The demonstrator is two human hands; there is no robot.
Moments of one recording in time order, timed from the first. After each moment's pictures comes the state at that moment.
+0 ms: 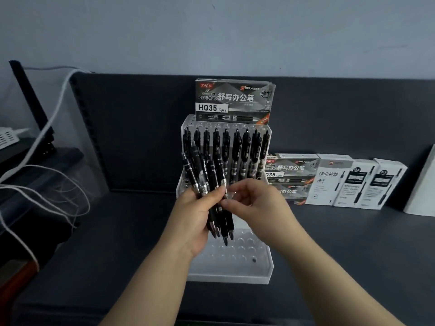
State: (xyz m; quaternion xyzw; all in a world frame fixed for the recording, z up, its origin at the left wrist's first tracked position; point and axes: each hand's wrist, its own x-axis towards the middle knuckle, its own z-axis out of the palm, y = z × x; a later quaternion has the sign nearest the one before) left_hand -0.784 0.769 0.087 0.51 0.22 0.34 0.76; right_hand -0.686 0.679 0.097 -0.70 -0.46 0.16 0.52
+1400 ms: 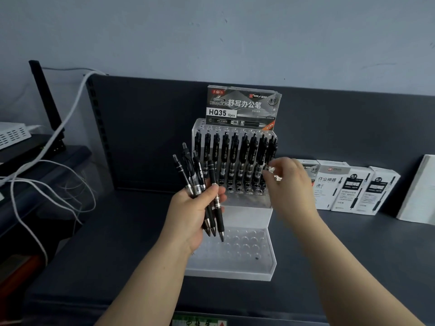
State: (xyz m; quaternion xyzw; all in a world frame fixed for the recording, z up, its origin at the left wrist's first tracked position) left_hand -0.802 0.776 0.085 0.49 0.25 0.39 0.74; right_hand -0.653 0.687 0.105 -0.81 -0.39 -0.13 0.43
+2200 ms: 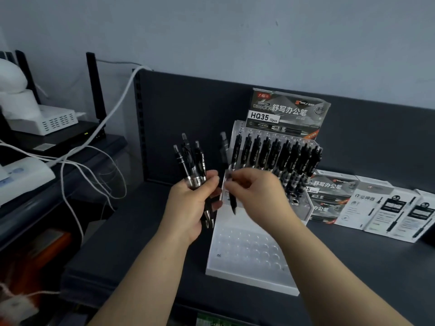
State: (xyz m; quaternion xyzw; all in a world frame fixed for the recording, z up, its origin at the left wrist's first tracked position) left_hand -0.843 0.815 0.092 0.47 0.27 0.45 0.72; right_hand -0.734 0.744 0.119 -0.72 -0.52 0.07 0.46
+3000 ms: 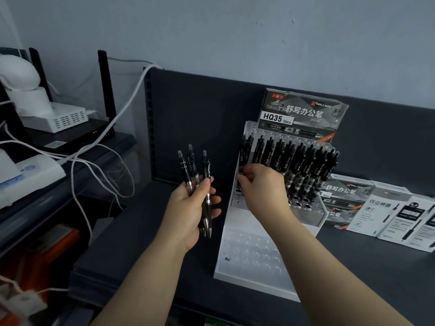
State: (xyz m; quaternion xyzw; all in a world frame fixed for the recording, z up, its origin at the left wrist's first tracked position) left_hand -0.856 0.827 0.079 0.45 0.28 0.46 0.71; right_hand -0.723 0.783 0.106 -0.78 -0.48 -0.04 0.41
